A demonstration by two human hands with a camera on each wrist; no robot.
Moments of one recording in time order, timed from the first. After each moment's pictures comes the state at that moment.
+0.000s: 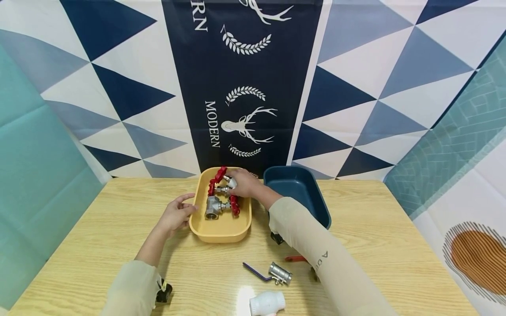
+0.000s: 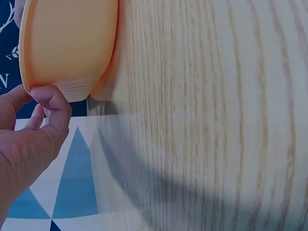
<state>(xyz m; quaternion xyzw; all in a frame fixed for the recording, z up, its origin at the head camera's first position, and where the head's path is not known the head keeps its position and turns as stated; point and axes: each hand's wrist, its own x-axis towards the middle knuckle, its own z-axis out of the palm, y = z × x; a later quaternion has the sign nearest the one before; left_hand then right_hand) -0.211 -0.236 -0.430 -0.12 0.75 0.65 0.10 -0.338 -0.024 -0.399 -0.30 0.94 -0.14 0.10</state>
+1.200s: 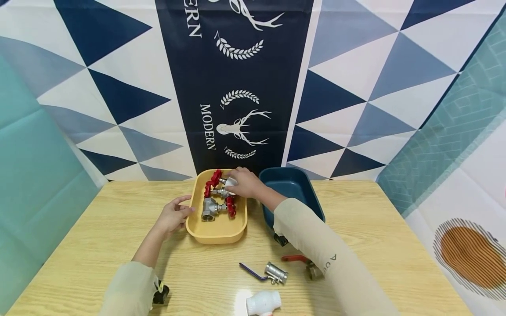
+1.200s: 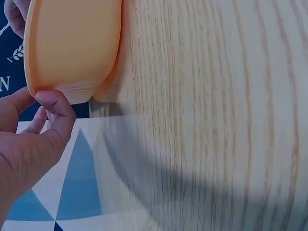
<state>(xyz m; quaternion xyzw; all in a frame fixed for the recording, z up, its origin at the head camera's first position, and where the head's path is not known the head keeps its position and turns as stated) -0.208 -0.232 -0.424 -0.11 0.76 0.63 0.10 -0.322 -0.007 -0.382 -0.30 0.94 -0.17 0.06</state>
